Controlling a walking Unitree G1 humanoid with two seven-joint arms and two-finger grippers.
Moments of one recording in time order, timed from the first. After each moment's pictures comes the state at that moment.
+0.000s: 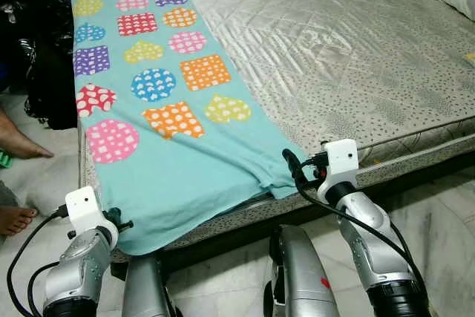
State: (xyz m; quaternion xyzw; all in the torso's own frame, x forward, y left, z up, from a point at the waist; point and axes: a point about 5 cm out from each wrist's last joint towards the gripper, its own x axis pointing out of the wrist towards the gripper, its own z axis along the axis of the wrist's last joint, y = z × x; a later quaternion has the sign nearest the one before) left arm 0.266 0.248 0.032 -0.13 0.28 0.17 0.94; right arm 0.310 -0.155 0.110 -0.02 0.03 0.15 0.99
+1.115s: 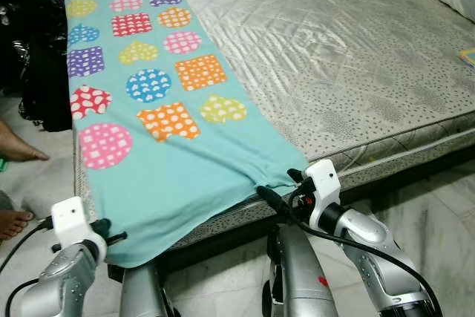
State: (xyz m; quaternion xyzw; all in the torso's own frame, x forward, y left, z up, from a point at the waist) left arm 0.237 0.263 0.041 -0.13 0.28 0.16 0.94; right arm 0.280 -0.136 0.098 0.00 0.11 0.32 0.94
